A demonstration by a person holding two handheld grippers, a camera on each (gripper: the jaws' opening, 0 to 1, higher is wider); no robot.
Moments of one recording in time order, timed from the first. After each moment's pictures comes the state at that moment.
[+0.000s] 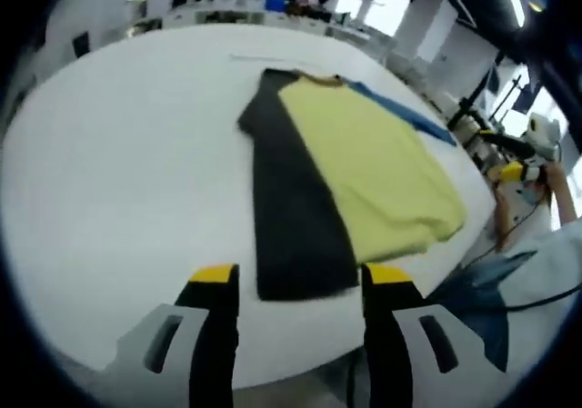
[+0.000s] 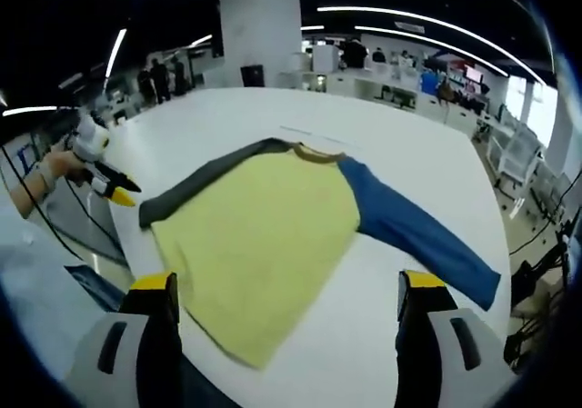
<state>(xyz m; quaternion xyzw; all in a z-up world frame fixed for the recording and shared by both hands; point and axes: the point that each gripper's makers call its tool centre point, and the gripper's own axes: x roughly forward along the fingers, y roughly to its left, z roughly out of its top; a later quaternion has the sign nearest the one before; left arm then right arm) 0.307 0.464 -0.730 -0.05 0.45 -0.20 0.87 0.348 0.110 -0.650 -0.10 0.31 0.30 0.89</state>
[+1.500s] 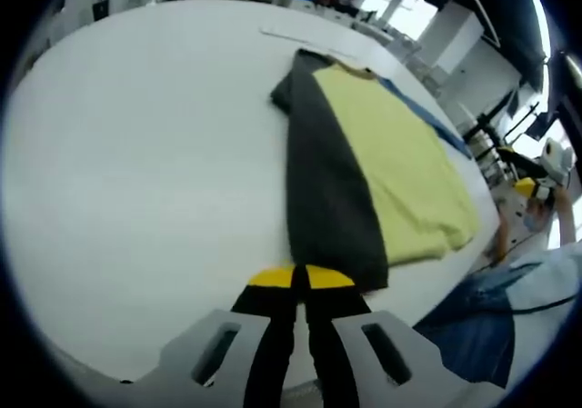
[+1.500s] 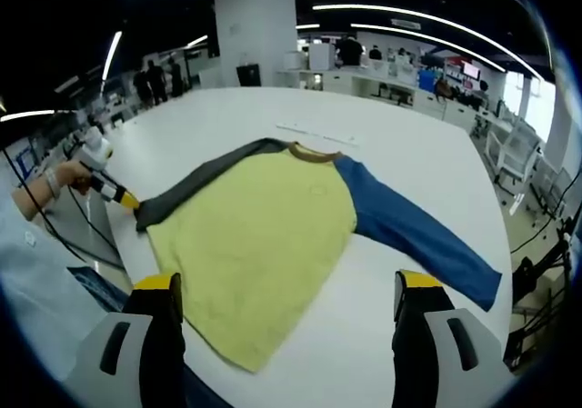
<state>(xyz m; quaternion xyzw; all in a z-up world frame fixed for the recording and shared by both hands) 0.312 0.479 -0.747 -0.10 0.49 -0.17 0.85 0.359 0.111 -0.650 -0.09 0.32 0.30 0.89</state>
